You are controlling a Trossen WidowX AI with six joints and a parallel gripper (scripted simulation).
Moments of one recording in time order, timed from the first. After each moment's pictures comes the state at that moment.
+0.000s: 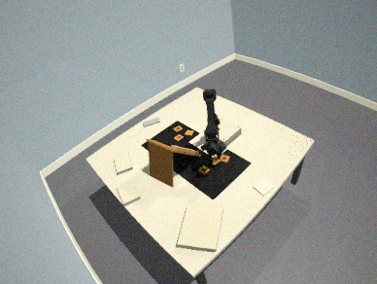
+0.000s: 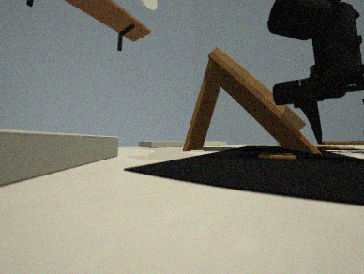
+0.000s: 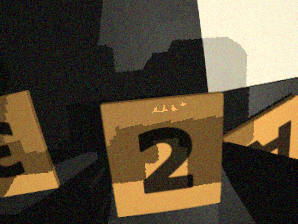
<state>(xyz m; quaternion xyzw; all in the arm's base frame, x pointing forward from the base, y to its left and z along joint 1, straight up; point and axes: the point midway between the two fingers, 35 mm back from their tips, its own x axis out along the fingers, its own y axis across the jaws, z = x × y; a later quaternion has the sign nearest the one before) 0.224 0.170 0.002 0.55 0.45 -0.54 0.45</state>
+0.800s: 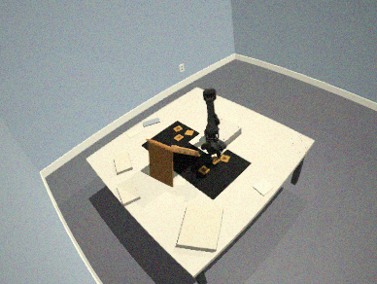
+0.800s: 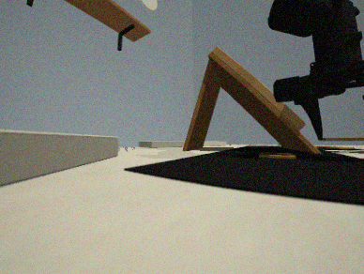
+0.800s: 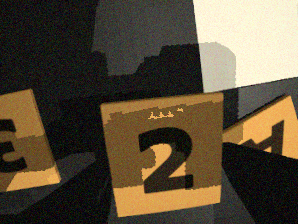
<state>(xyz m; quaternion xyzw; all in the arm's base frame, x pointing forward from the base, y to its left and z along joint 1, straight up) 0.223 0.170 0.008 0.55 0.46 -0.53 0.45</state>
